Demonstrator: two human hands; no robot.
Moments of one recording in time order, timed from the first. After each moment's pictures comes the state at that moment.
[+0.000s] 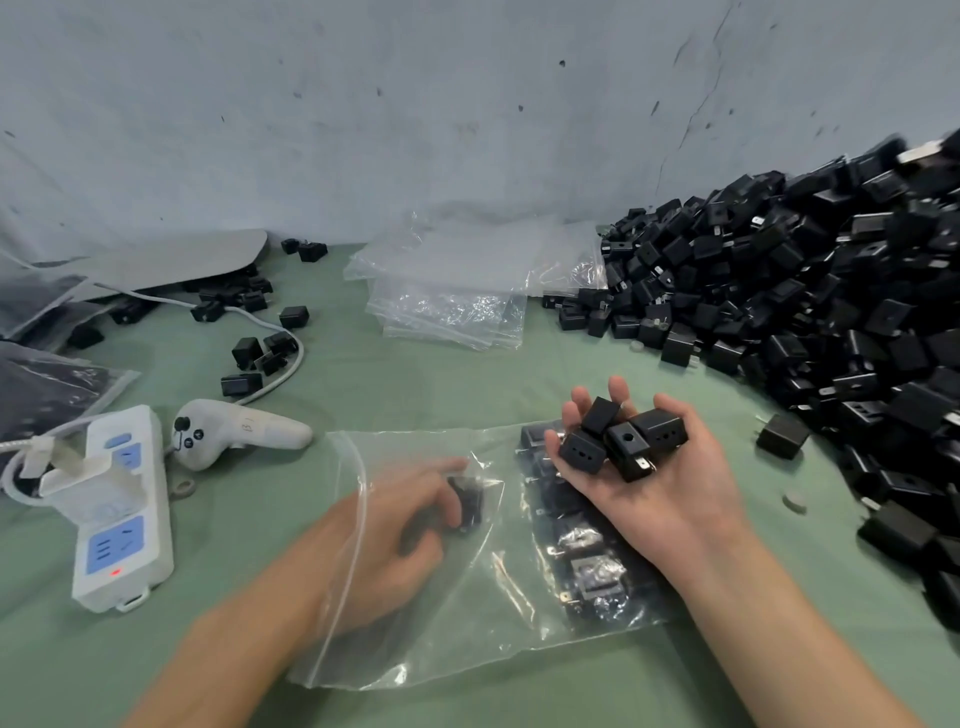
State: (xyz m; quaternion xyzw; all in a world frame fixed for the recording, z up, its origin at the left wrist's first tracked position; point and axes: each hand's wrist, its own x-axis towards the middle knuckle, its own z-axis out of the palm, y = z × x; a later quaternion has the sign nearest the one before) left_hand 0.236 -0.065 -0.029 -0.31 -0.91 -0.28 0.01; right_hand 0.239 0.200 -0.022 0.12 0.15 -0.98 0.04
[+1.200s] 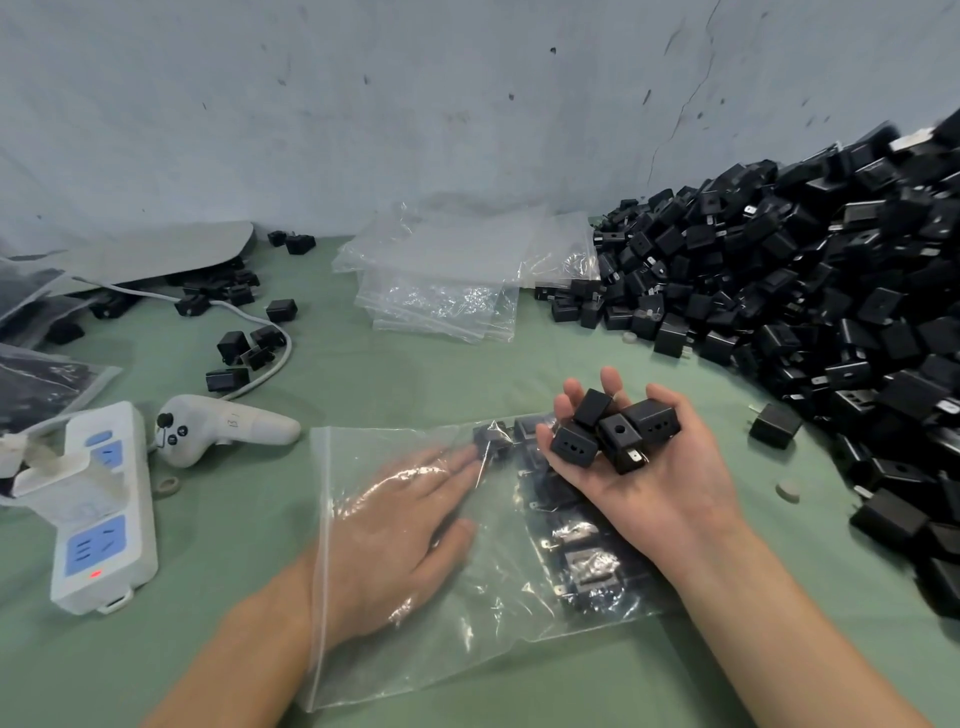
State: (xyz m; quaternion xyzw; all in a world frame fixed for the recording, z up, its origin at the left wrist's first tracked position) left_hand 0.231 -0.045 -0.040 -0.34 -0.94 -0.11 0.00; right_hand 0.238 0.199 -0.022 0.11 0.16 -0.98 0.04
